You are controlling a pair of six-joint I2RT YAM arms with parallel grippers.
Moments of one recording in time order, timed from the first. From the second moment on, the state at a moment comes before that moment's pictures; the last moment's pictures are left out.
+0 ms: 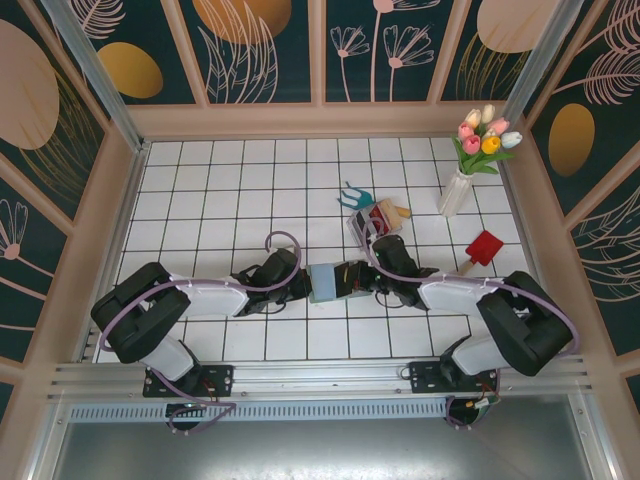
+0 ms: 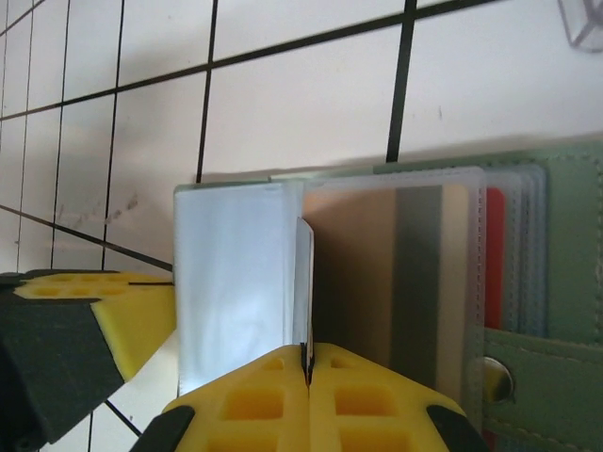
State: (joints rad) left arm -0.85 1.57 0.56 0.18 0.04 -0.96; right arm 0.66 1.41 0.46 0.19 -0.30 0.75
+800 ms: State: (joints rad) left arm -0.85 1.58 0.56 0.18 0.04 -0.96; right arm 0.65 1.52 0.44 0.39 -0.37 0.84
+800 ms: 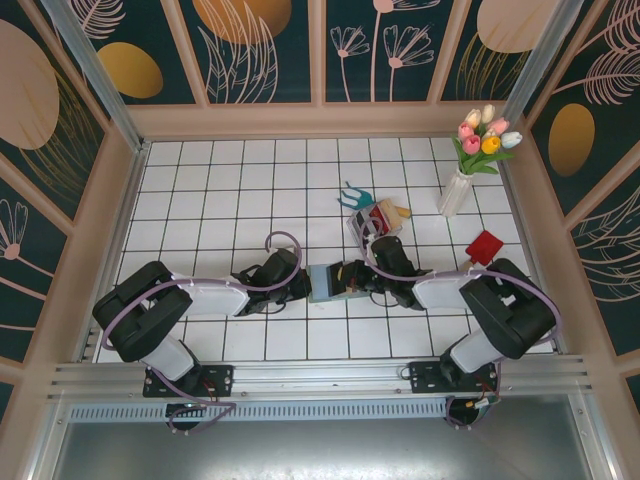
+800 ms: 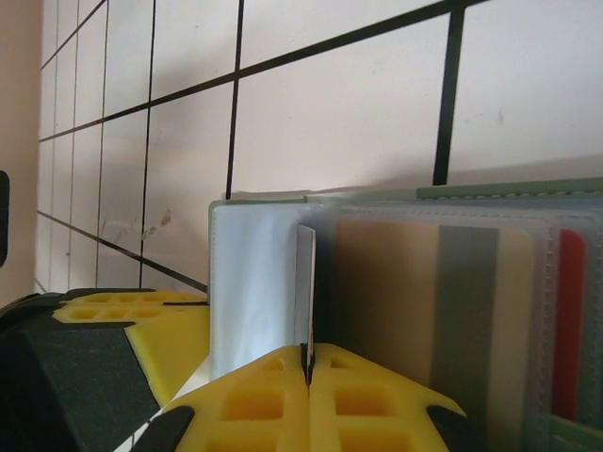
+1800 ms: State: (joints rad) left arm -0.84 1.58 0.56 0.18 0.04 -0.96; right arm 0.71 1.54 0.59 0.12 -0.29 0.80
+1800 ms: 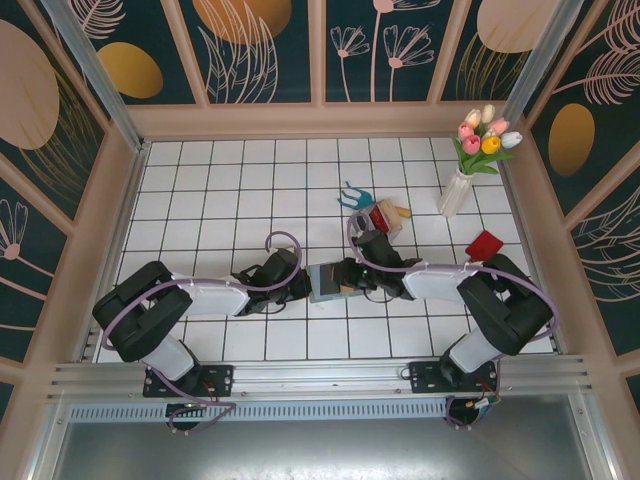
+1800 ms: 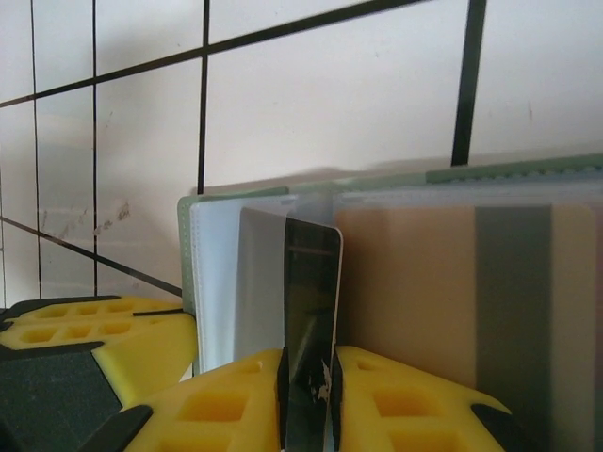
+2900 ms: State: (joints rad) left arm -0.84 1.57 0.56 0.16 0.04 -0.95; right arm 0.70 1.45 0.78 -0.23 -0.05 0.67
